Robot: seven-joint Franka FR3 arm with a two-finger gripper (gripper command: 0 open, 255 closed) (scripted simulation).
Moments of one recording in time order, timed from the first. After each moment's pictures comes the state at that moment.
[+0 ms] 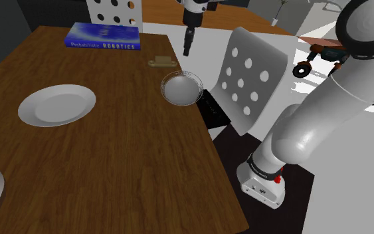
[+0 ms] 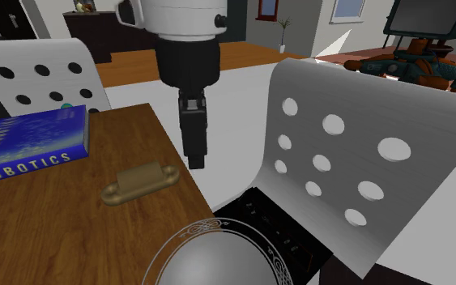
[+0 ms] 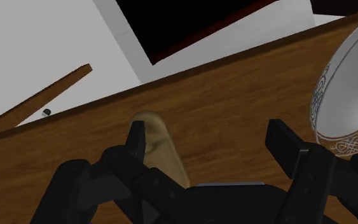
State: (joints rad) arm 0.10 -0.15 -0.18 -1.96 -0.05 1.87 -0.67
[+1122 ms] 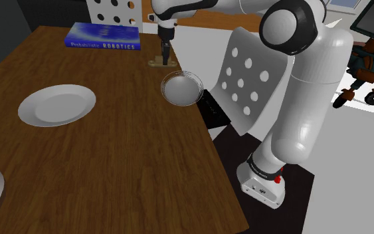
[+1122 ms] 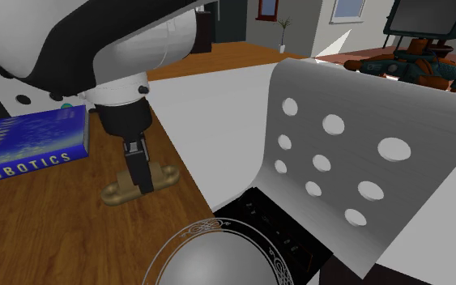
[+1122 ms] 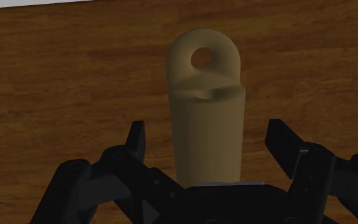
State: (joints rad) arm 0.09 0.29 -0.17 -1.62 0.06 1.90 -0.96
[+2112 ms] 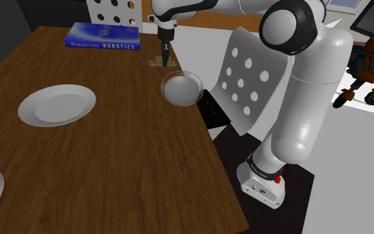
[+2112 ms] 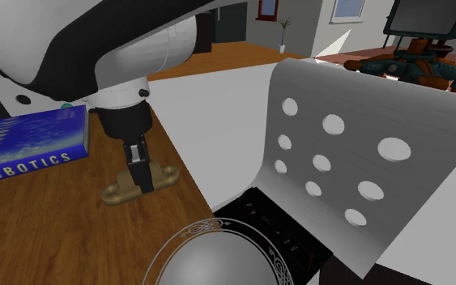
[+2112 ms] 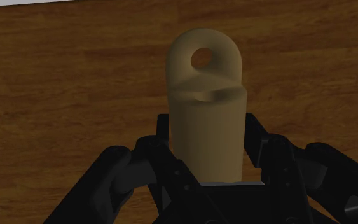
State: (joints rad) arm 0.09 0.29 -0.17 -1.63 0.06 1.91 -0.95
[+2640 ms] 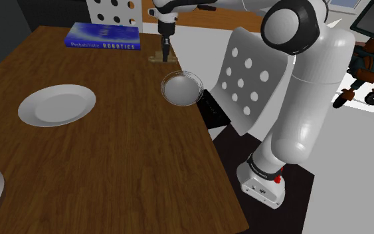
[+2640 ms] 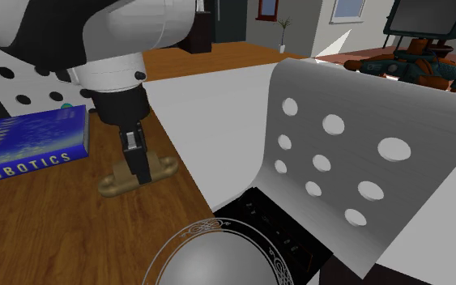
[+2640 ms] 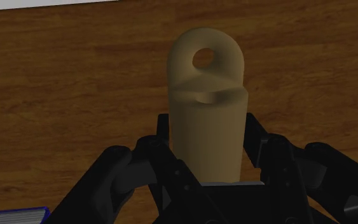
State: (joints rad) arm 0.09 0.28 -0.17 -1.59 0.06 1.86 -0.95
